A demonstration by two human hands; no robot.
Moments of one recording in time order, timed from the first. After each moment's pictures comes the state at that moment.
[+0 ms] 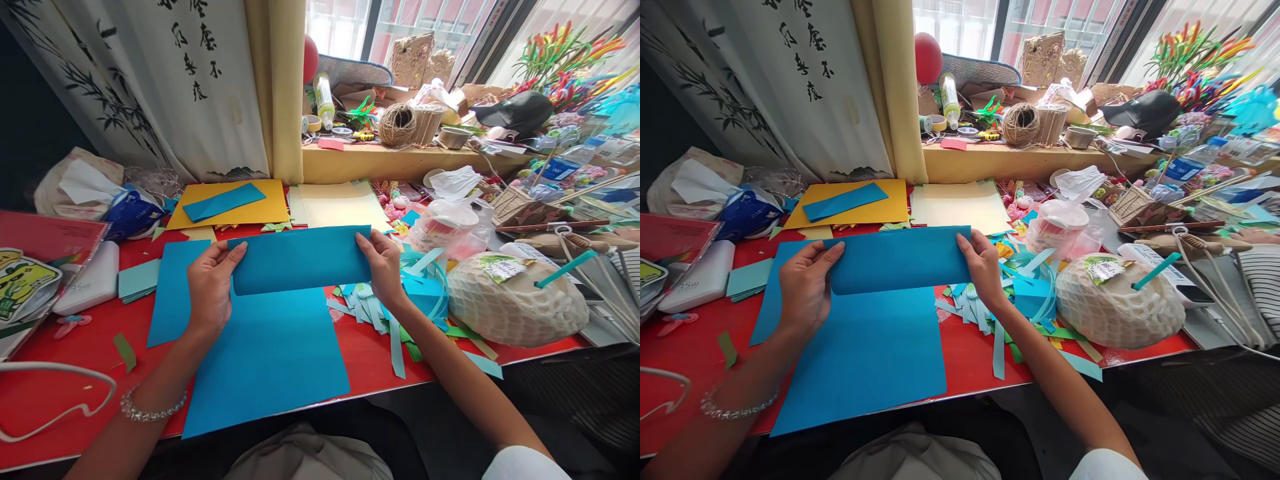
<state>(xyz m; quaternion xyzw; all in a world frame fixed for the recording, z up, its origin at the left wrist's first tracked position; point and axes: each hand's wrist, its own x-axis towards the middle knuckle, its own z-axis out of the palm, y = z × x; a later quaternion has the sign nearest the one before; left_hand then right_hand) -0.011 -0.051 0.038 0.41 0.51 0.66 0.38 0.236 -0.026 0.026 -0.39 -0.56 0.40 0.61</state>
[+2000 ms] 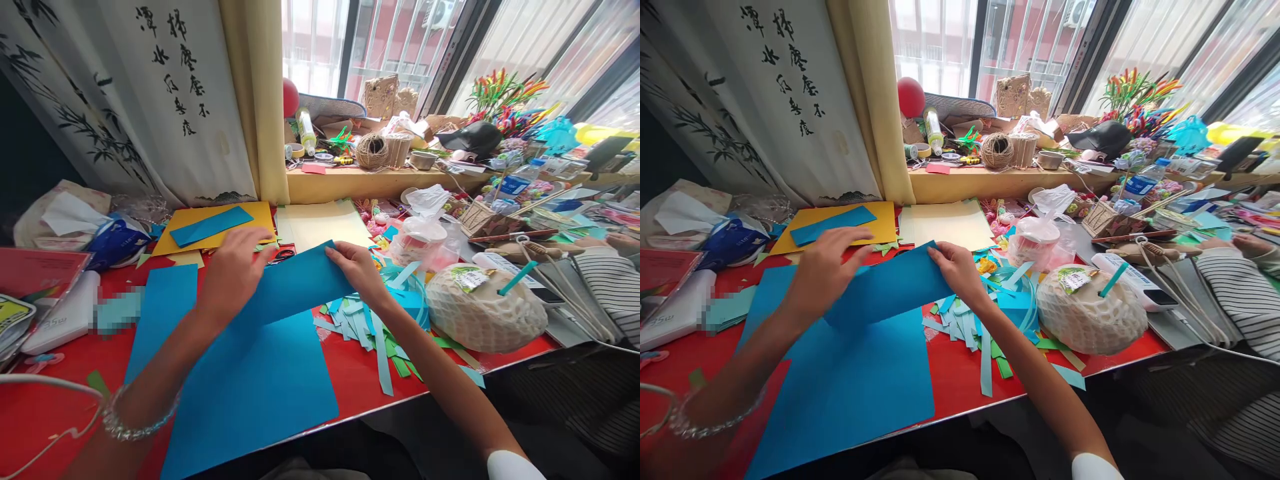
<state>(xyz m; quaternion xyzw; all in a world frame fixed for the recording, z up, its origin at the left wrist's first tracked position) 0.025 -0.034 0.097 0.77 0.52 0.37 0.00 0.237 -0.013 0.055 -0.45 -0.67 0.33 0.50</state>
